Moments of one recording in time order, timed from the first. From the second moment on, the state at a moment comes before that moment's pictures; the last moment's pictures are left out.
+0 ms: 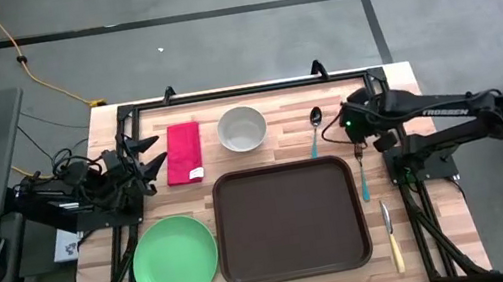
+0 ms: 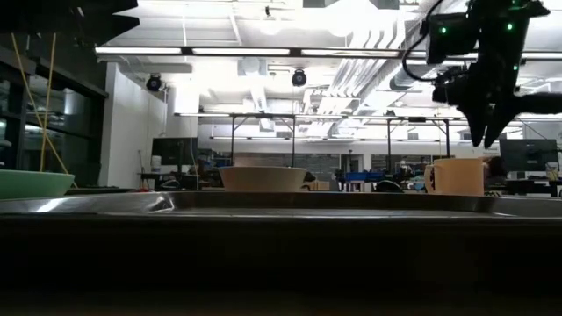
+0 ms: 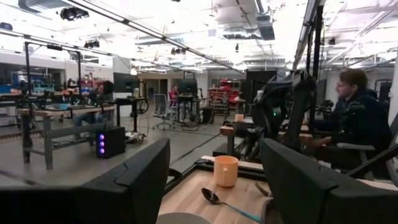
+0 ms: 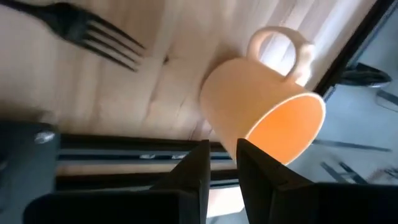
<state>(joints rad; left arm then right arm) -0.21 0.02 0.21 0.17 -0.60 0.17 -0.35 1.04 0.73 -1.16 0.51 -0.73</state>
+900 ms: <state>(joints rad) -0.21 0.02 0.21 0.18 -0.62 0.17 -0.69 0.94 0.71 -1.06 0.36 -0.99</state>
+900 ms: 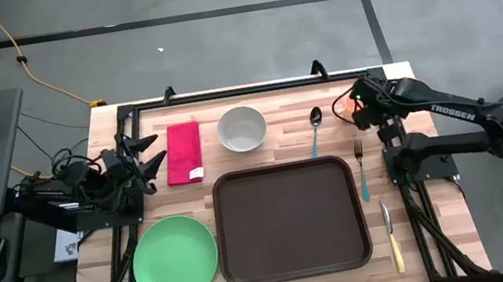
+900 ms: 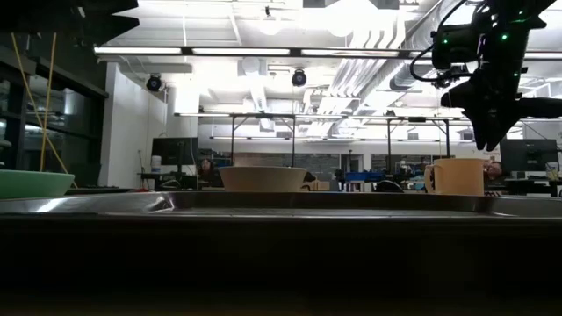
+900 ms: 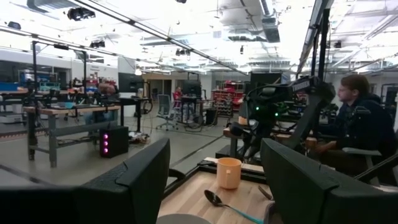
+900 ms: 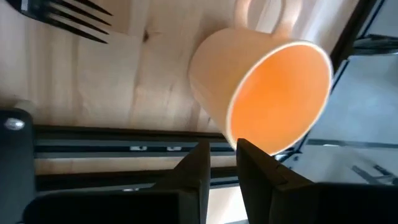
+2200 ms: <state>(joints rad) -0.21 0.02 0.21 0.18 -0.62 0.15 -0.84 1.09 0.71 -0.98 0.28 -1.08</state>
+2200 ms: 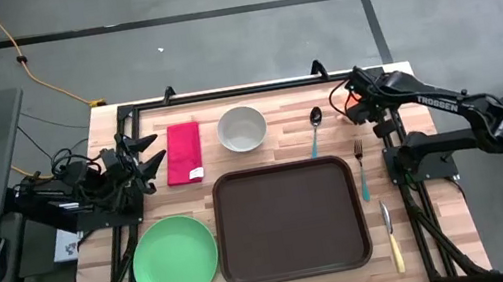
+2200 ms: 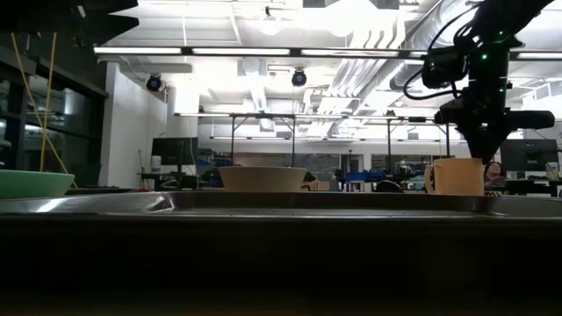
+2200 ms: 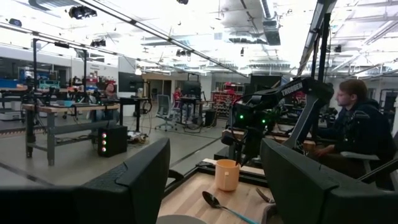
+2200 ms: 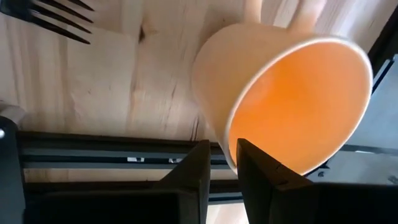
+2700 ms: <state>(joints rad) -0.21 0.02 0.21 0.18 -0.62 0.15 -0.85 1.09 0.71 -0.97 0.24 -1.08</state>
